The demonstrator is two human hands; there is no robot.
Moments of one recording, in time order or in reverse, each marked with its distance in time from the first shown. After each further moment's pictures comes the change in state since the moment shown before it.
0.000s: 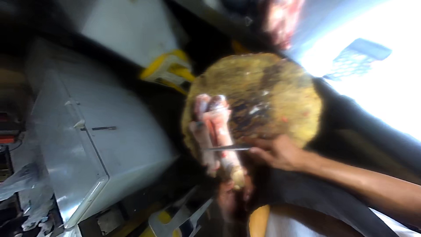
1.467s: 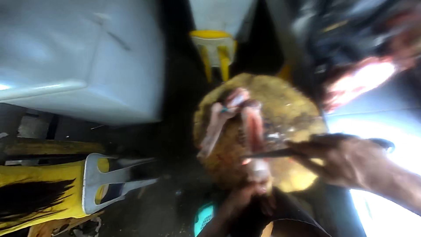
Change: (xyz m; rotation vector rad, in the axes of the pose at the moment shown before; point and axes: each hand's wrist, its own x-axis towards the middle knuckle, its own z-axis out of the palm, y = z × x) left_hand -0.003 -0.016 0.016 0.373 0.339 -0.110; right_hand 0.086 -0.066 -0.132 -0.825 -0.367 -0.502
